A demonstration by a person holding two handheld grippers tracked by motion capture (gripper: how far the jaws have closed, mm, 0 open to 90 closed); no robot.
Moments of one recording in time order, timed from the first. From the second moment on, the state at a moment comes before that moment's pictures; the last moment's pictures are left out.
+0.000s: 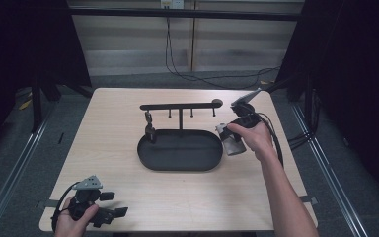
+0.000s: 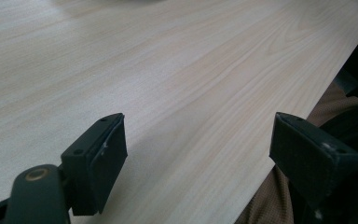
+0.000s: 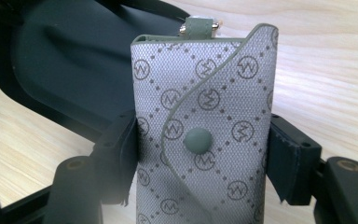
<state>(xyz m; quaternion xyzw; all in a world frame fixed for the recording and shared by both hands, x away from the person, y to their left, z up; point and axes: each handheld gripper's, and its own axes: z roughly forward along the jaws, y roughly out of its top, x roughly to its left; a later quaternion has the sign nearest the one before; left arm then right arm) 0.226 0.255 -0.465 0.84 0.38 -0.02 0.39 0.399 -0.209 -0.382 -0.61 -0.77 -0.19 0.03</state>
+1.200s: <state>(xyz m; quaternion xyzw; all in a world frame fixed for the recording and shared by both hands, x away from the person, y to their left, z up) 0.227 0.256 -0.468 0.84 0.38 -0.02 0.38 0.407 -0.180 -0.429 -0.62 -0.74 -0.26 0.05</state>
